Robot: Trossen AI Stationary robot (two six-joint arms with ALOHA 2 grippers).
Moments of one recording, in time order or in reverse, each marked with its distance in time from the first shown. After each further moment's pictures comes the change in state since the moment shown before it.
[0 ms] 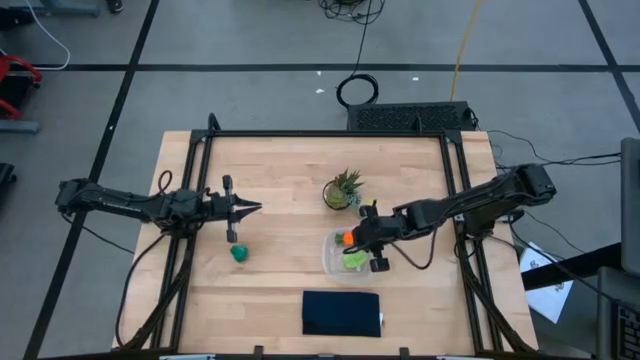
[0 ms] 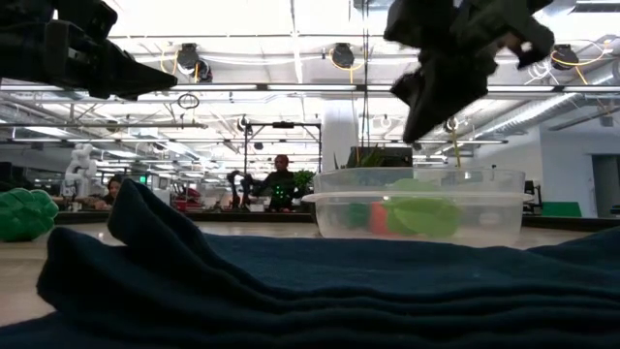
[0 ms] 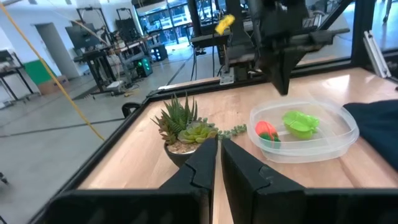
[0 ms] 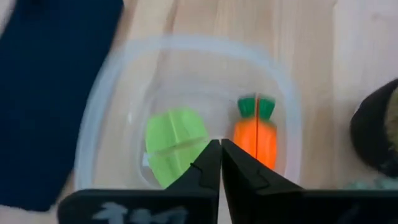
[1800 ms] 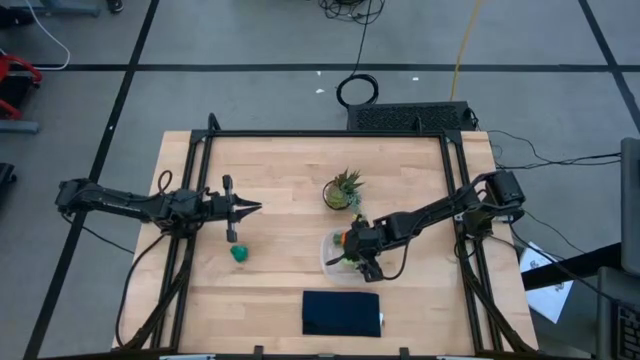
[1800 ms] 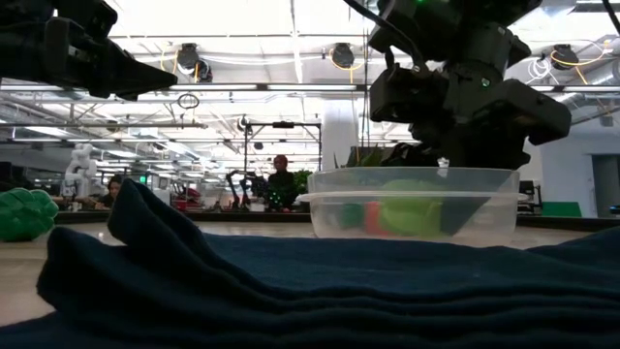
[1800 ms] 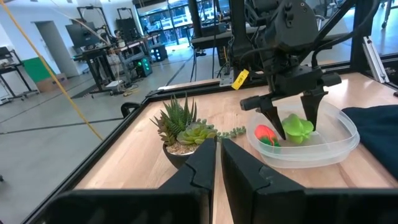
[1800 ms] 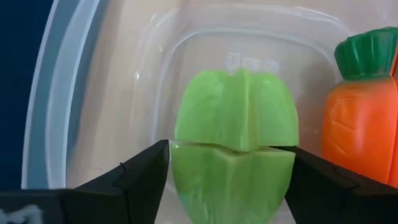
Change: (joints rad) left arm 0.000 0.000 0.000 0.005 0.000 -0.023; right arm 0.000 0.265 0.000 0.082 -0.156 0.026
